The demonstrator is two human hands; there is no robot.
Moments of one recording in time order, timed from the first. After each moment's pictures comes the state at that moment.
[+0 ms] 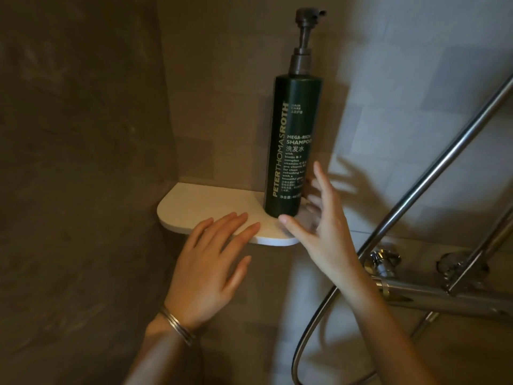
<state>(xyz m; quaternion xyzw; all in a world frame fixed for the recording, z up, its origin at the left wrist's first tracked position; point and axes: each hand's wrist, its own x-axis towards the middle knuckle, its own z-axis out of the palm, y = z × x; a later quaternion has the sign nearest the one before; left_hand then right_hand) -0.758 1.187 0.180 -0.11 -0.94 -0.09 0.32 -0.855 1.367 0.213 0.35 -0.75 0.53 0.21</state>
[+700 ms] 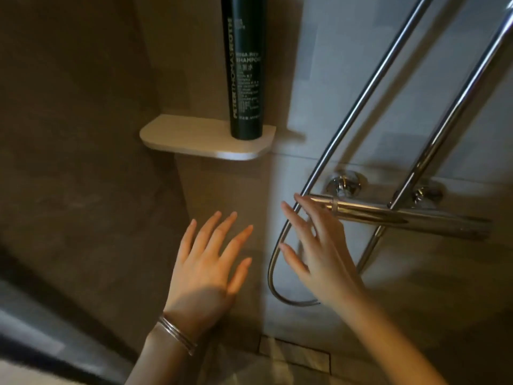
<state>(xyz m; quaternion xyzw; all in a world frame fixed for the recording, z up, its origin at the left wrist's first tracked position) -0.652 1.306 0.126 0.00 -0.96 -0.06 0.26 -0.751 1.487 0.140 0.40 -0.86 0.21 0.23</state>
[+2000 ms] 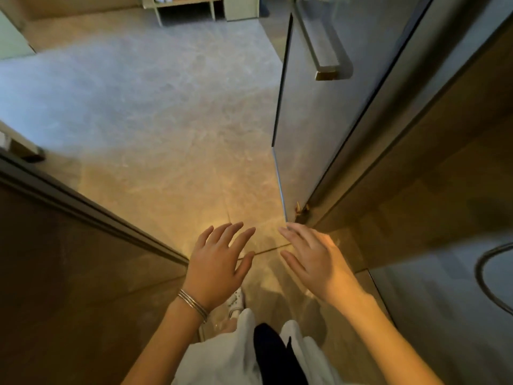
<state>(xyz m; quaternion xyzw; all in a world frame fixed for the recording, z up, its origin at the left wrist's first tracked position) -0.181 1.378 0.001 0.53 -0.83 -0.13 0.06 -0.387 1.397 0.010 0.75 -0.62 0.07 -0.22</state>
